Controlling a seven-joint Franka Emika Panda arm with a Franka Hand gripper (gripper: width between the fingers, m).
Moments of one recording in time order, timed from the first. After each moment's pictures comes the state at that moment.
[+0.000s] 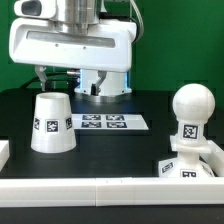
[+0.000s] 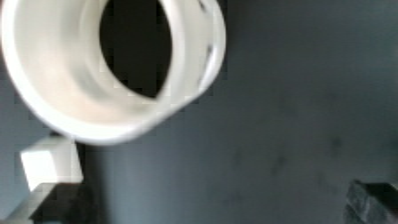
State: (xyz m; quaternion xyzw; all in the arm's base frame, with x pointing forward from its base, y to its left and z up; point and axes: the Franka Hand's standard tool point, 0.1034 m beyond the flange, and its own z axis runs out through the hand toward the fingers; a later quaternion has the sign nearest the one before) arm 0.467 -0.091 0.106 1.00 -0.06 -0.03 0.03
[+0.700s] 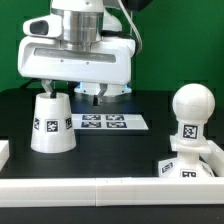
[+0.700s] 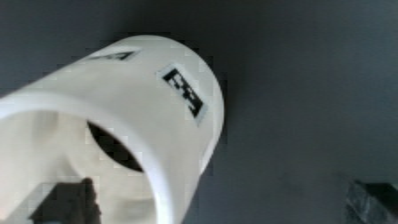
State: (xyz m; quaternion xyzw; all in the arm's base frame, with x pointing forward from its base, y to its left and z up) arm 0.450 -0.090 0.075 1.00 -0.04 -0.03 0.03
